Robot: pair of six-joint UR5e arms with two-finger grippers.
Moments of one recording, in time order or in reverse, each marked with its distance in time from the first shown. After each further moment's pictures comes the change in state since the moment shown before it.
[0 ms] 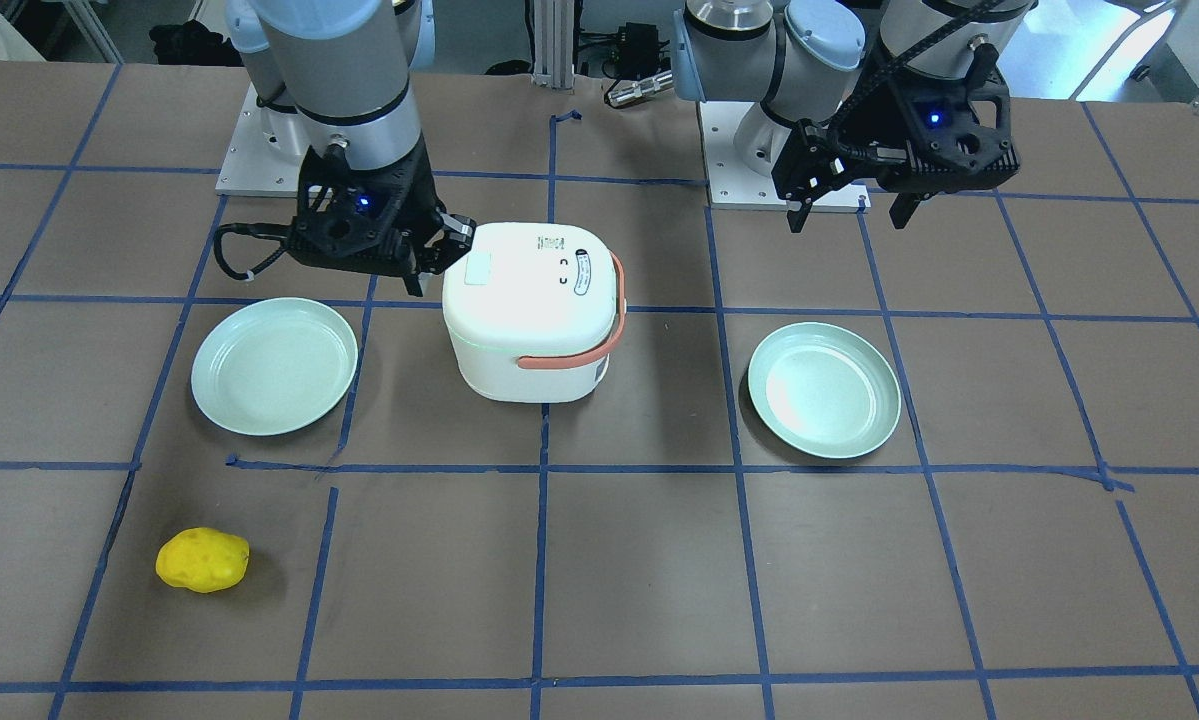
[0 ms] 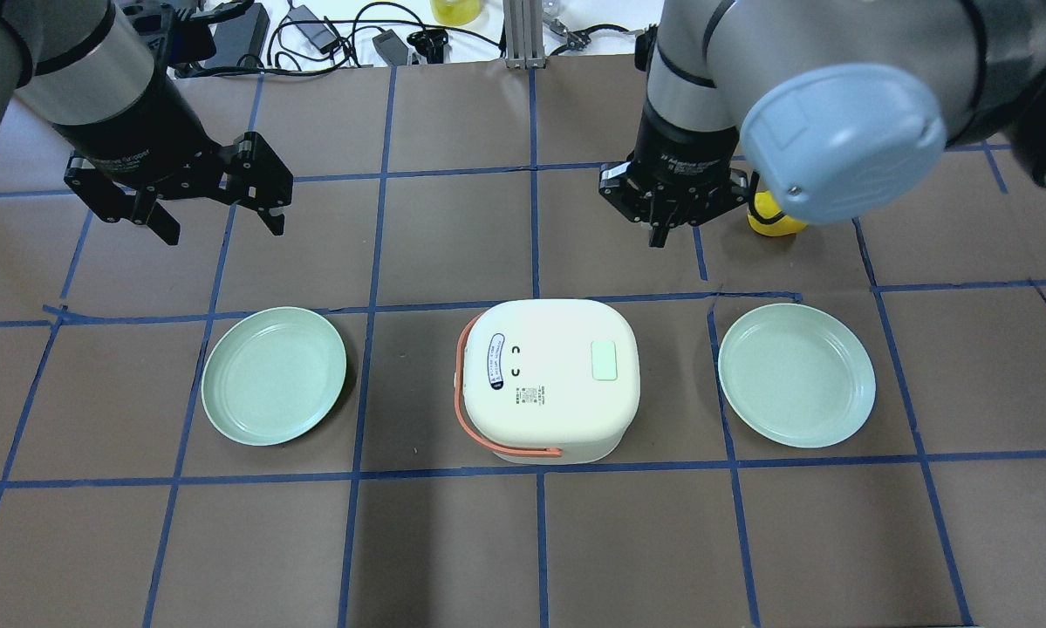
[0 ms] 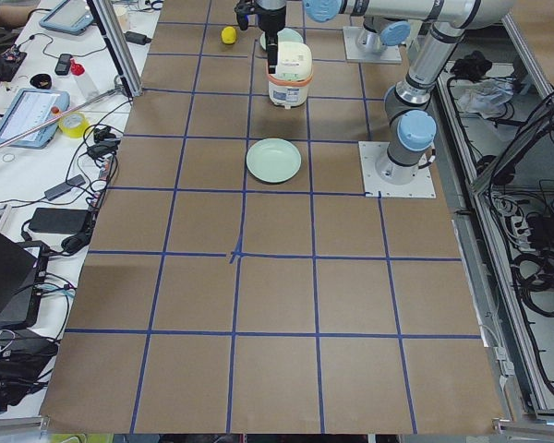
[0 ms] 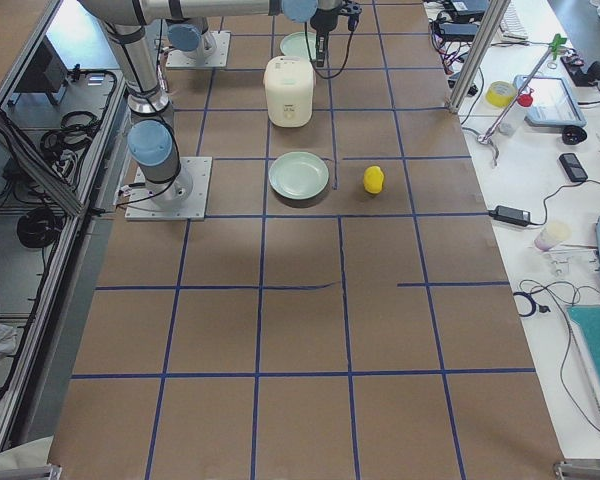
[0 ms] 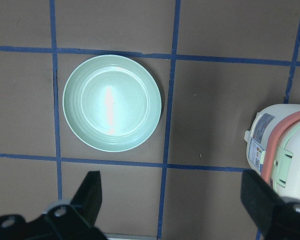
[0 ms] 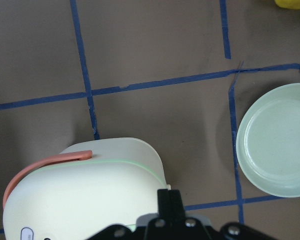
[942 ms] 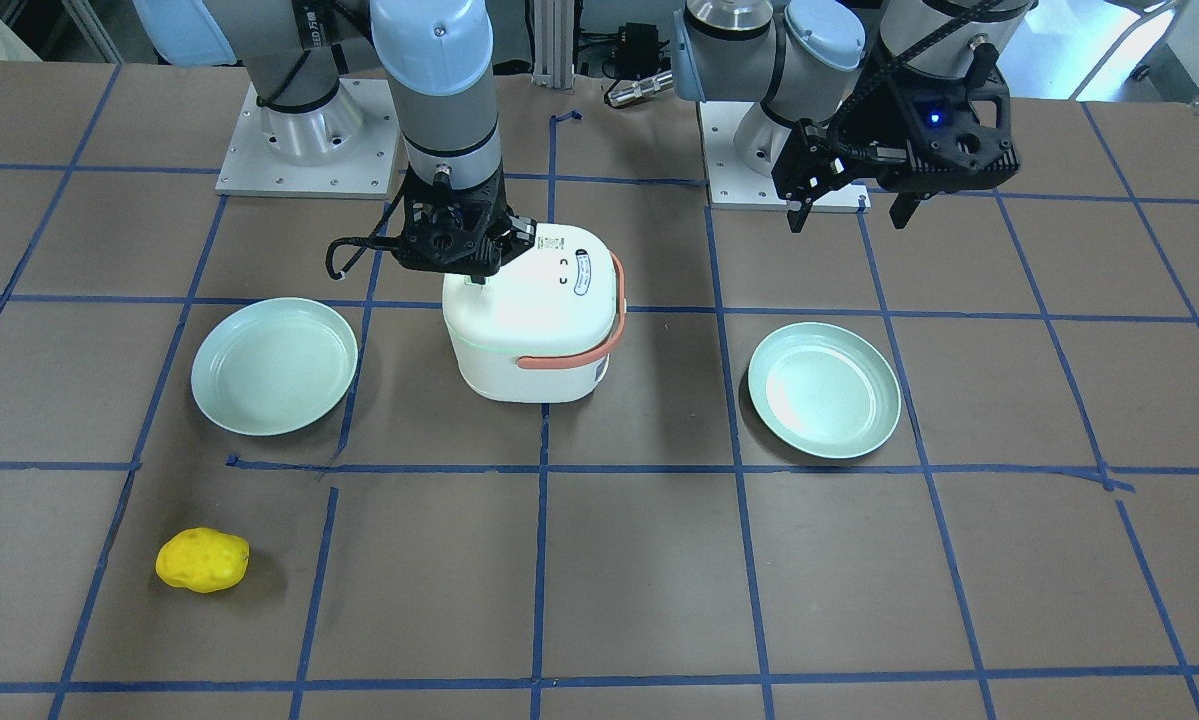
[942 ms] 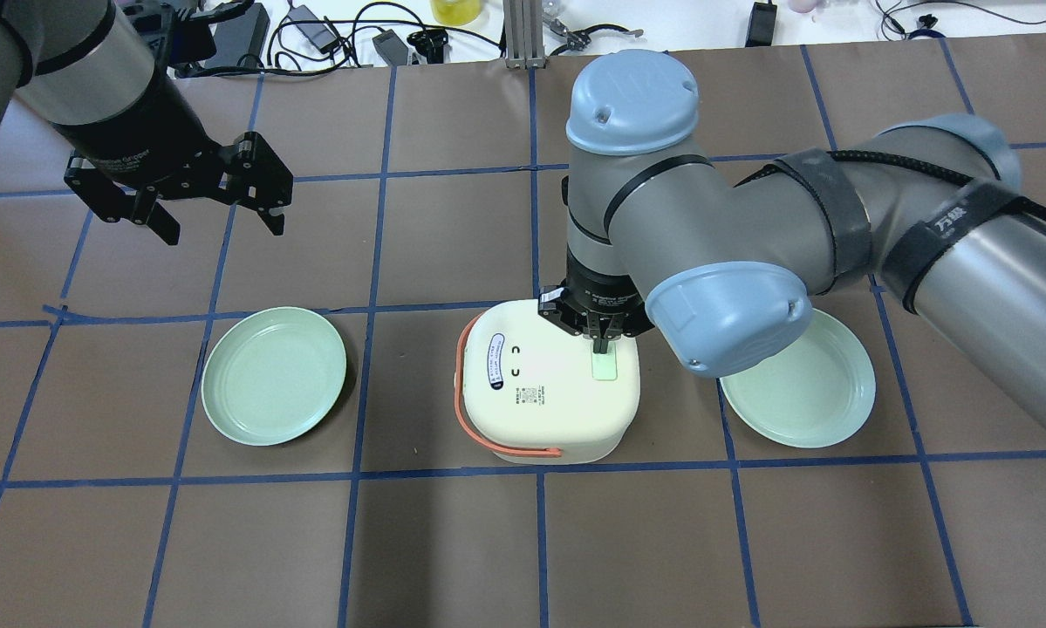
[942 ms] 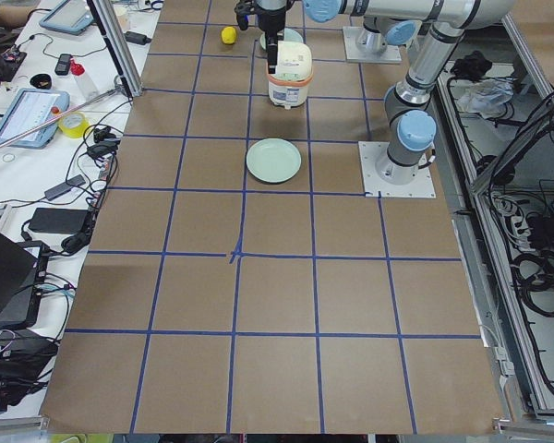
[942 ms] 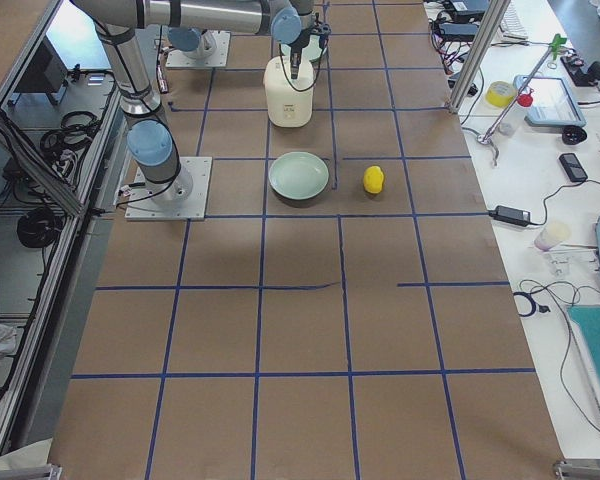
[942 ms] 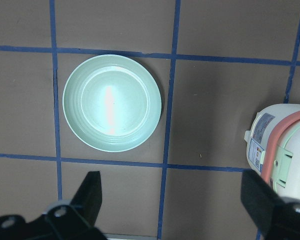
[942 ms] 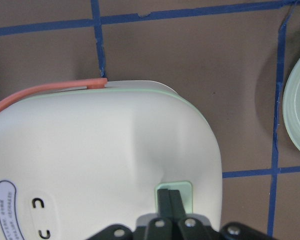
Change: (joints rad) left arm 0.000 0.000 0.000 0.000 0.000 0.000; right arm 0.097 -0.009 0.156 -0.055 0.021 0.041
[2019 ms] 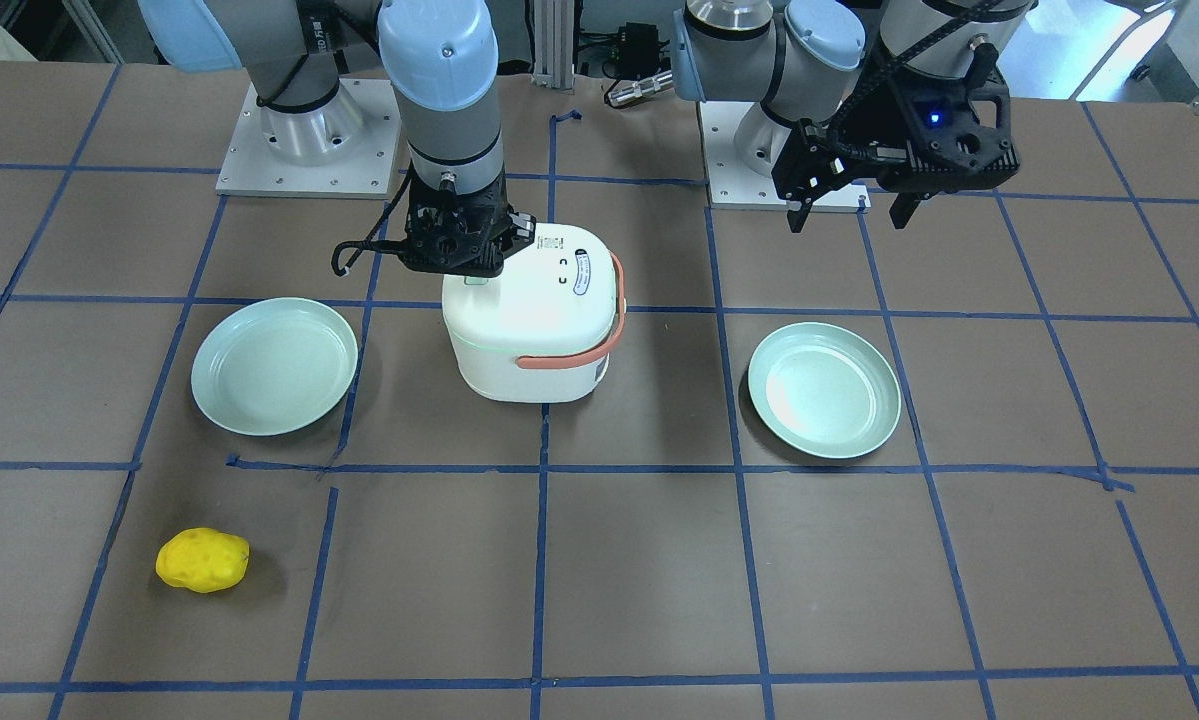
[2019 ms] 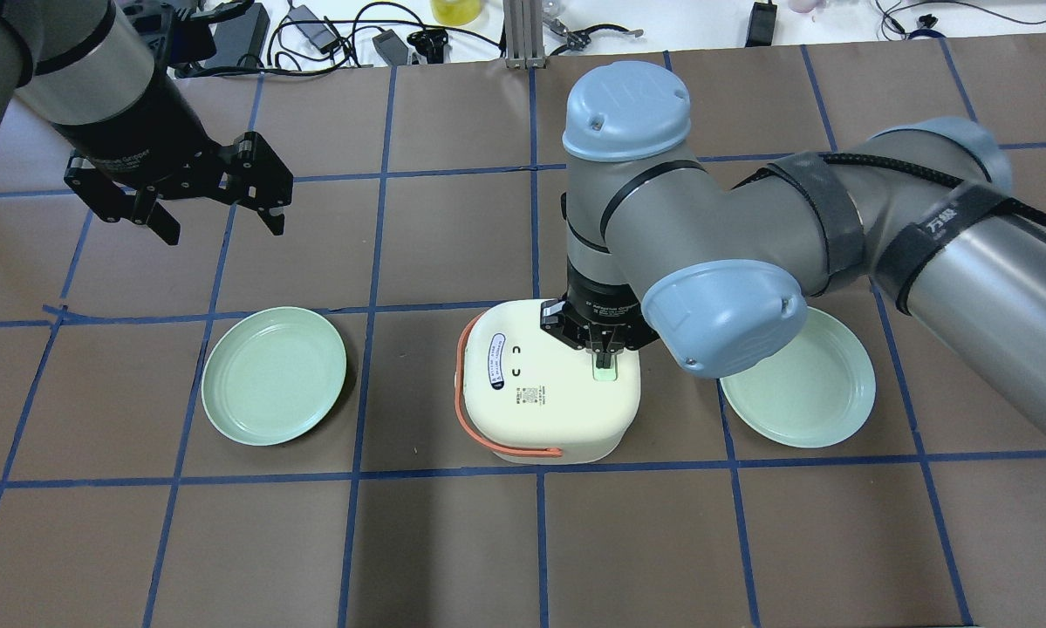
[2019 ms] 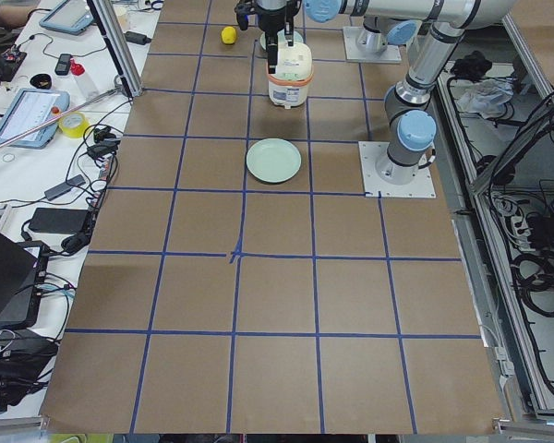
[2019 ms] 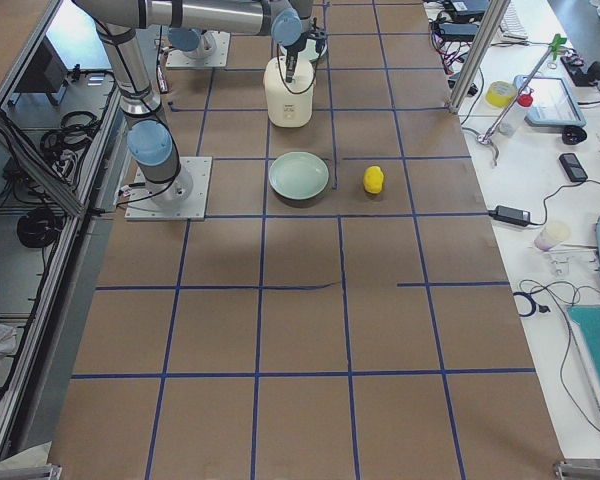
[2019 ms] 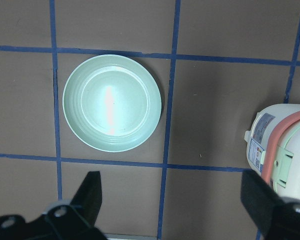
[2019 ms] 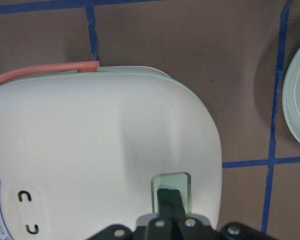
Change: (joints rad) left arm 0.000 0.000 0.000 0.000 0.000 0.000; right arm 0.001 0.010 0.001 0.029 0.000 -0.009
